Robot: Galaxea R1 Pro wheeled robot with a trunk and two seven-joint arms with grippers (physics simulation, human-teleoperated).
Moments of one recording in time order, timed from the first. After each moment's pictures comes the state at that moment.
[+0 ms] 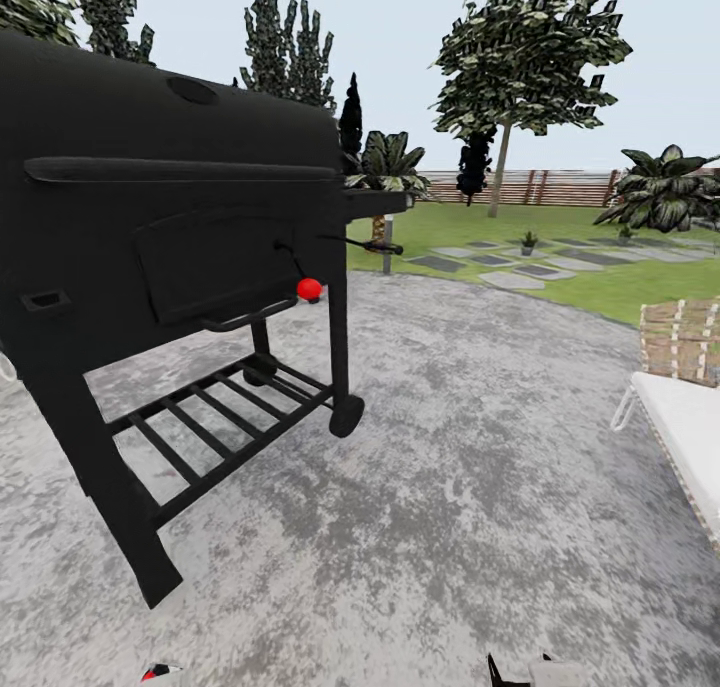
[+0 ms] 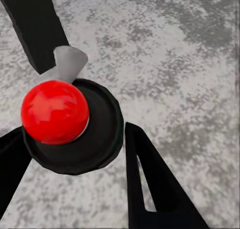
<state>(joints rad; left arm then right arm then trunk) -0.19 0.09 0.15 -0.34 0.10 -0.50 -0.04 -0.28 -0.07 -0.02 -0.19 0.01 -0.64 0.00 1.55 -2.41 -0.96</state>
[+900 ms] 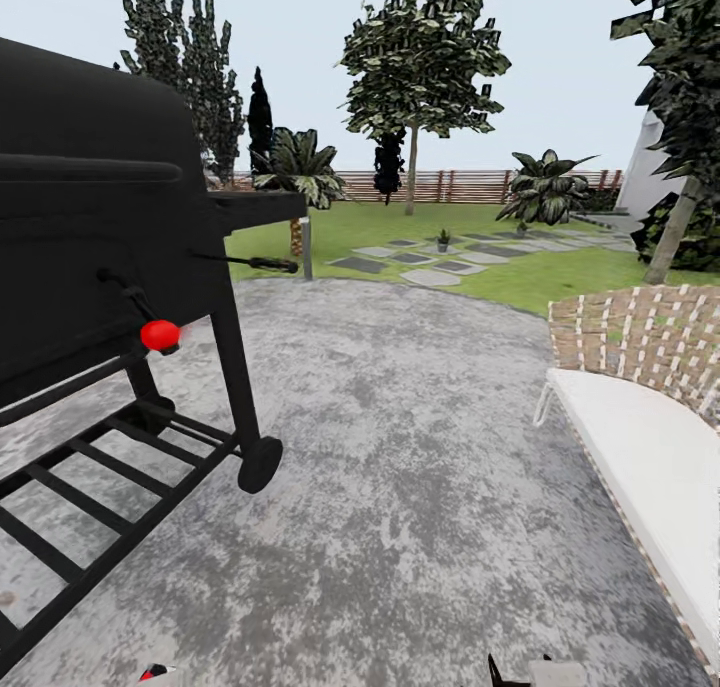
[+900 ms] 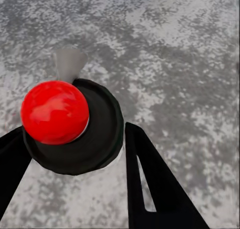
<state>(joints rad) -0.19 0.09 0.17 -0.34 0.10 -0.50 -0.04 -0.28 -0.07 -0.02 -0.19 0.01 -0.64 0.00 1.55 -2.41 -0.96</state>
